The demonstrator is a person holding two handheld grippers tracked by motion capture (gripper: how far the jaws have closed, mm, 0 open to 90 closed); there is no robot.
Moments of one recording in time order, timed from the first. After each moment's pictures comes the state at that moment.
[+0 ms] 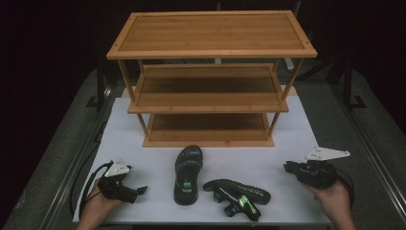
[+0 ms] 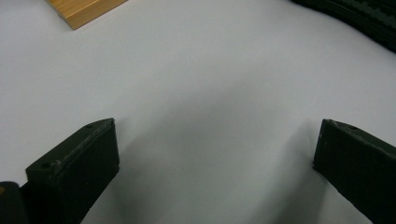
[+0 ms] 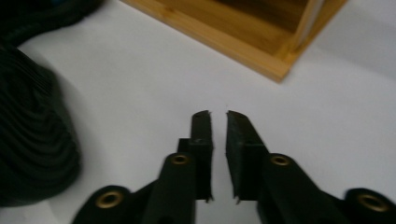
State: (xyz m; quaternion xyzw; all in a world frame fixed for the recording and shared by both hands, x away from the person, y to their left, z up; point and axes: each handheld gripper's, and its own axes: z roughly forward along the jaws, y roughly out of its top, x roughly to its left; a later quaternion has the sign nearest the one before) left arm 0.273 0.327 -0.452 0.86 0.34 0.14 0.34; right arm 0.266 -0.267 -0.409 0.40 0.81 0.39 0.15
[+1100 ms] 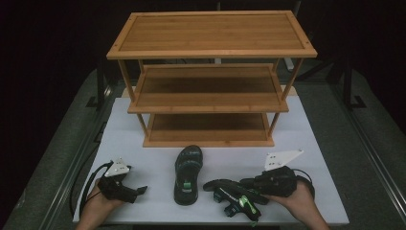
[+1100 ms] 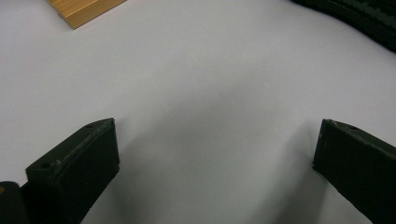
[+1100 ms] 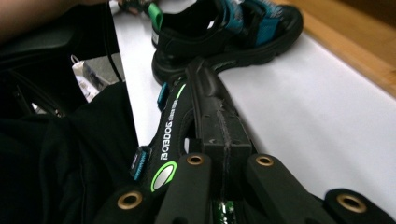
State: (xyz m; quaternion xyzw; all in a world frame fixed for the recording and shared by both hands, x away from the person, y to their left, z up) left arm 0.273 0.327 -0.453 0.86 0.34 0.14 0.34; right arm 0.252 -0.159 -0.385 0.23 0.86 0.45 -0.02
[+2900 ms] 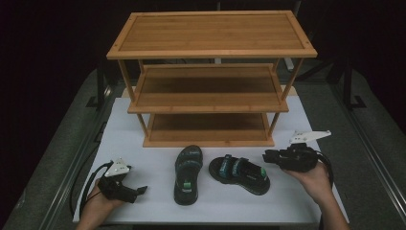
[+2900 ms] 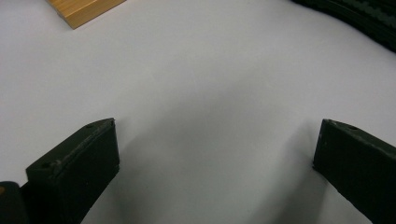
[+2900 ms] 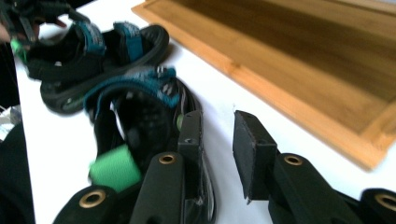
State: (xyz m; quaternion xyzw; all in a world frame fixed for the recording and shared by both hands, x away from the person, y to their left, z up) left arm 0.273 0.327 -0.453 0.86 0.34 0.14 0.34; right arm 0.303 -0.232 -0.392 0.35 0.82 0.46 0.05
